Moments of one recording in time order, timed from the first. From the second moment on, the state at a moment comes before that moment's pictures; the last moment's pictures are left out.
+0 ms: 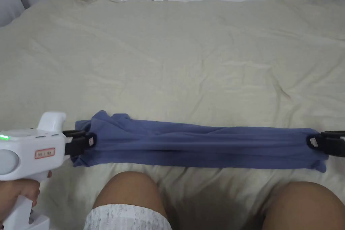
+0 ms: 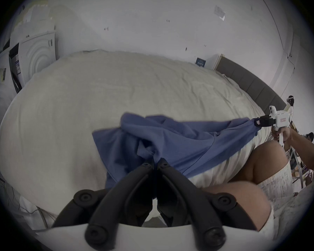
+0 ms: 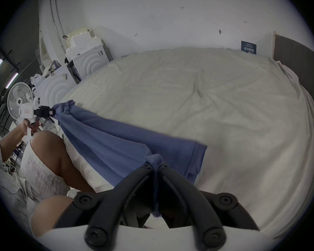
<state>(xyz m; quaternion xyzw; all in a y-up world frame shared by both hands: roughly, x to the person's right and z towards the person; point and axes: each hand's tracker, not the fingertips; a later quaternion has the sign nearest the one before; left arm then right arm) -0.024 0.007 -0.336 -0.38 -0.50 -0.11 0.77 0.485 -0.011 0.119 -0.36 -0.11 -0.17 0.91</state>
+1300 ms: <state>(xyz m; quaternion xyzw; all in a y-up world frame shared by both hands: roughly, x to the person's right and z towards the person) -0.075 -0.045 -0.477 -0.53 -0.55 0.09 0.64 0.333 0.076 -0.015 -0.35 0.00 -0.04 0.94</state>
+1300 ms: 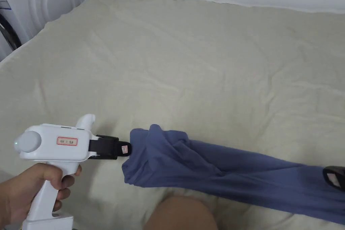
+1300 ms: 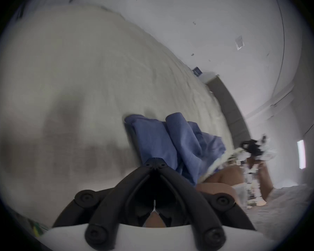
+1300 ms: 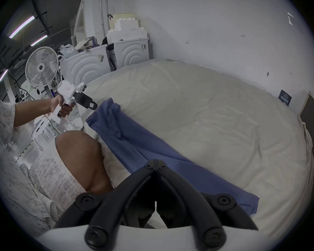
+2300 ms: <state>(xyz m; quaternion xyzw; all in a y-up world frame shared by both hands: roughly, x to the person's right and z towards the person) 0.009 -0.088 -0.483 -0.57 -0.62 0.10 0.52 0.366 0.041 -0.071 -0.39 0.00 -0.09 0.92</state>
